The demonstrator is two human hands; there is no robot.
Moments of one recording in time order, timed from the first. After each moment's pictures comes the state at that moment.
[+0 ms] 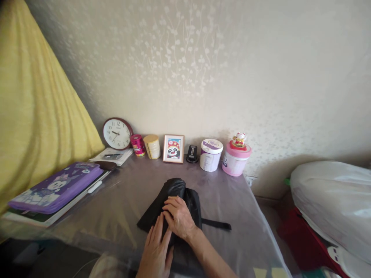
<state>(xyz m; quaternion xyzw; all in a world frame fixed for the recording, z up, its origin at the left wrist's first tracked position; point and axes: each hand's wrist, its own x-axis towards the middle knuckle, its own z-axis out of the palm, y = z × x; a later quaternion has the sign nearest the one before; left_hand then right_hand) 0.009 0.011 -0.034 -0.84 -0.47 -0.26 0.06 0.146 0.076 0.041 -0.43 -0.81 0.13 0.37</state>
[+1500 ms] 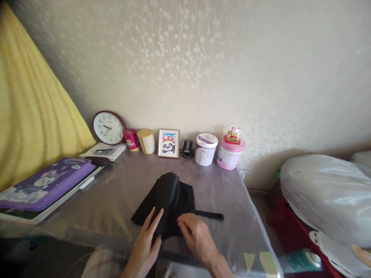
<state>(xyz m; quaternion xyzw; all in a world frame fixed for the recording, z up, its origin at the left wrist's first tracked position) -0.001 0.010 -0.007 -0.75 -0.50 -0.34 -0.25 0.197 -0.005 0.042 -0.56 -0.74 0.21 0.31</state>
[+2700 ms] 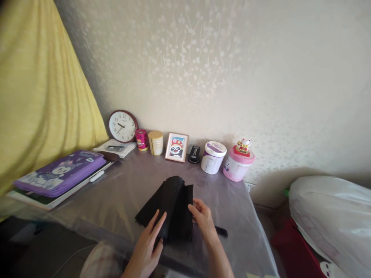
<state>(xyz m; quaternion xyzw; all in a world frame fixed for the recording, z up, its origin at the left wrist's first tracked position) 0.000 0.010 -0.015 -0.77 -0.51 -0.33 -0.21 0.203 0.053 0.050 -0.60 -0.39 0.50 0.49</state>
